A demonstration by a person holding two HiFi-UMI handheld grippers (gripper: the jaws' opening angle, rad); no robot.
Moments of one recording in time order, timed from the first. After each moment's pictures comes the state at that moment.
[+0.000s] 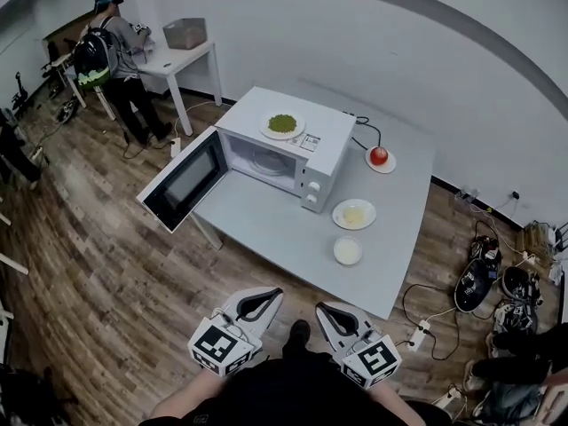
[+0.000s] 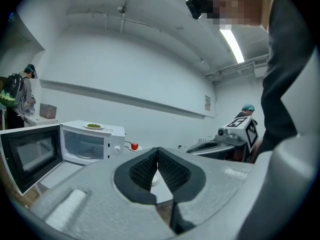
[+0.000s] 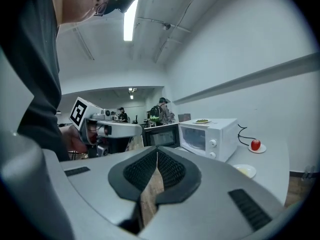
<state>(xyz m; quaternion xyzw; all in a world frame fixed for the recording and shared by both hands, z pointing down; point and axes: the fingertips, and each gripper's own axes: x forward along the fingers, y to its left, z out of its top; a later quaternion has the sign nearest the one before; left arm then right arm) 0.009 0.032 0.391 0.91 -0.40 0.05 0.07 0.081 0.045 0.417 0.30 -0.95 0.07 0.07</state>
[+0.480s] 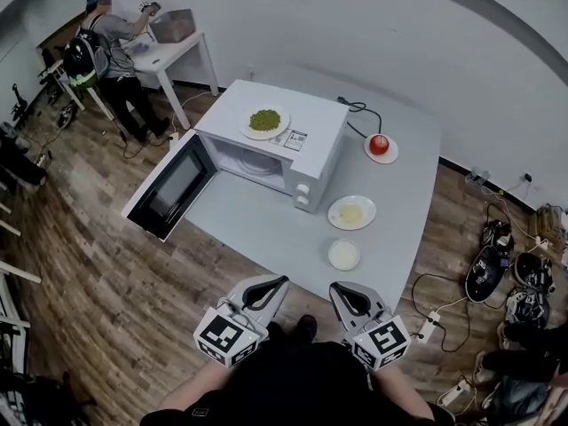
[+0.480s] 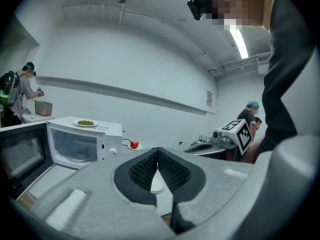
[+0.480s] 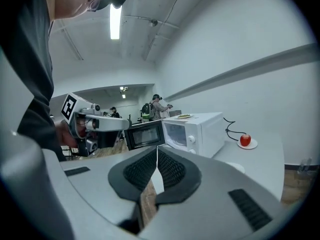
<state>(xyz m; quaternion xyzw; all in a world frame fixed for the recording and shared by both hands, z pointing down) 0.053 -0.052 0.407 0.91 -0.40 0.07 0.09 0.140 -0.056 0.450 0.34 -0.93 0.11 0.08</state>
